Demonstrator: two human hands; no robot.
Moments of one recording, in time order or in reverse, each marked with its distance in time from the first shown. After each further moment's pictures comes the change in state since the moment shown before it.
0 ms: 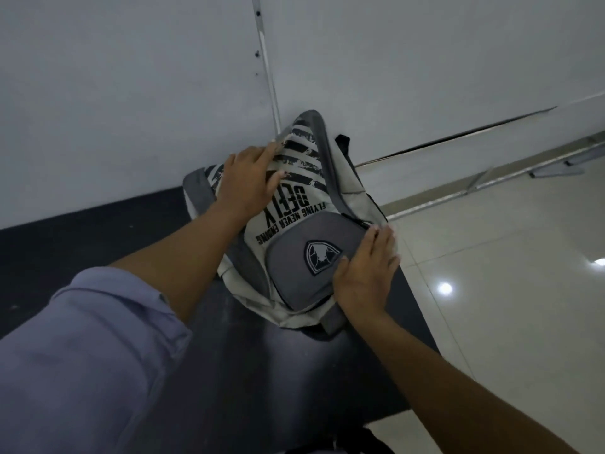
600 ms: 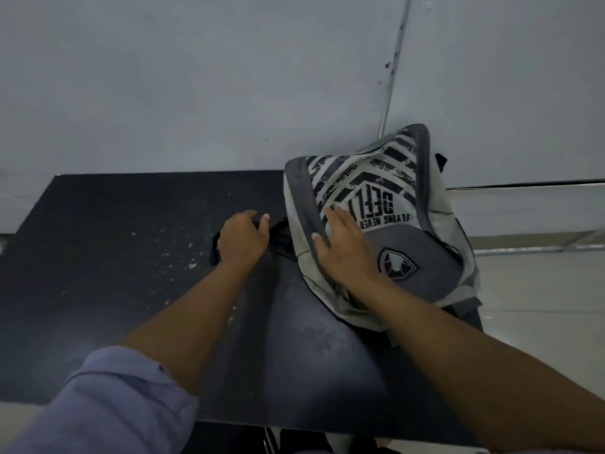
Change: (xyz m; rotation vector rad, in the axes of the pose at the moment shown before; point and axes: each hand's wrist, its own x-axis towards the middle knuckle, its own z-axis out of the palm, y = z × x) left_hand -0.185 -0.039 -0.065 -0.177 0.062 -0.972; right_hand -0.013 -0.124 0.032 0.169 -0.336 -0.632
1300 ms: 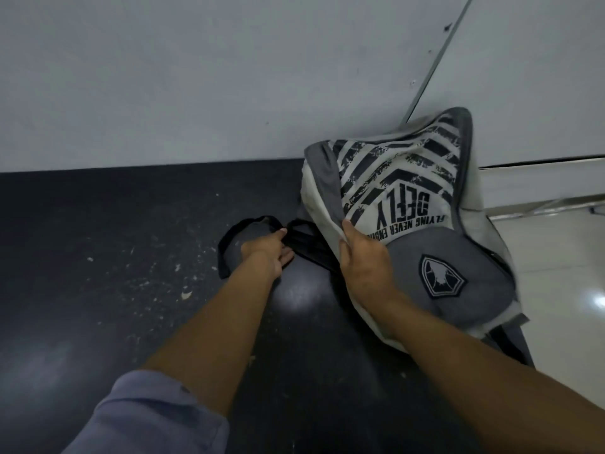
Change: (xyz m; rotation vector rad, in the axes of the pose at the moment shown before) left_hand 0.091 -0.041 0.086 -0.987 -0.498 -0.985; right_hand 0.043 0.002 0.080 -0.170 0.172 0.144
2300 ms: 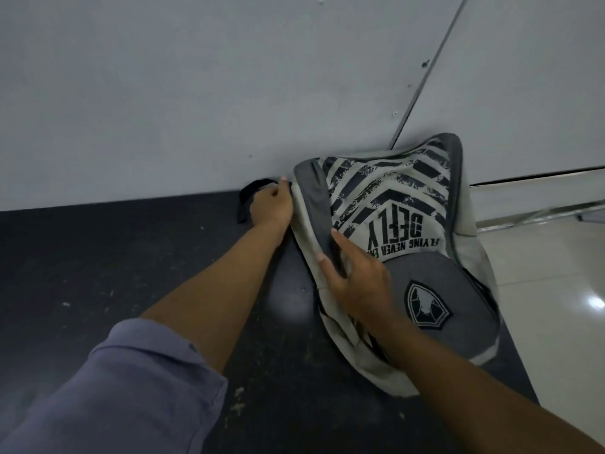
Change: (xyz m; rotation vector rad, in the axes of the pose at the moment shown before) left_hand 0.012 0.091 0.086 0.462 0.034 0.607; right_hand 0.024 -0.004 -0.019 0.157 0.106 -0.029
